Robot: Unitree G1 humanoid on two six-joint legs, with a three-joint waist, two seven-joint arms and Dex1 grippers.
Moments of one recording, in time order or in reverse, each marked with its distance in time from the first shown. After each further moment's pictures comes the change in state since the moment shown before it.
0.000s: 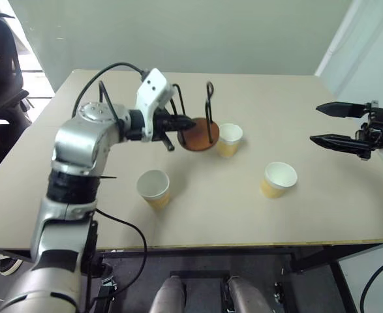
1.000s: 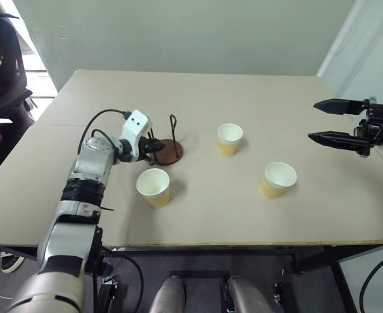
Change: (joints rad) left arm -0.004 -0.075 0.025 0.803 0.248 -0.608 0.074; right arm -0.042 -0.002 0.028 0.004 0.001 0.024 0.007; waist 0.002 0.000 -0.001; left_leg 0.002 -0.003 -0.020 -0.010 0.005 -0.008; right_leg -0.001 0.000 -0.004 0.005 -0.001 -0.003
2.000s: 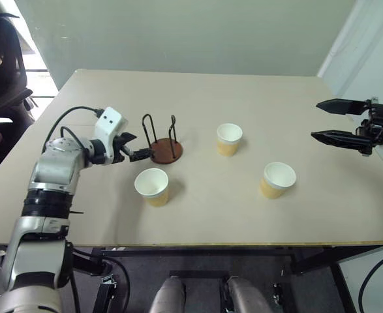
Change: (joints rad) left arm 0.125 0.165 0.046 -0.265 -0.128 0.177 -0.037; right arm -0.019 -0.001 0.006 0.055 -0.009 -0.024 0.027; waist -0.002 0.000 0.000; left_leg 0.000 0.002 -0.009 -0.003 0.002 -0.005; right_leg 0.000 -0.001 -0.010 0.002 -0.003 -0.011
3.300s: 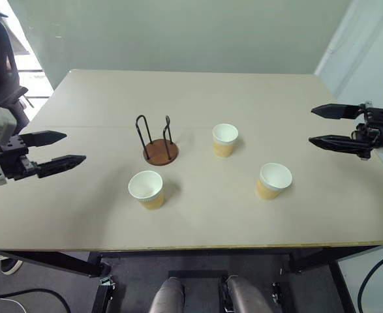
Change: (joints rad) left arm 0.492 0.426 0.504 -0.237 -0.322 -0.050 -0.311; right arm 0.007 0.009 0.010 0.002 0.011 0.020 0.038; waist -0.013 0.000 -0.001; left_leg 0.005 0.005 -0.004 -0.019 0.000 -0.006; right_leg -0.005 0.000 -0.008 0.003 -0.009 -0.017
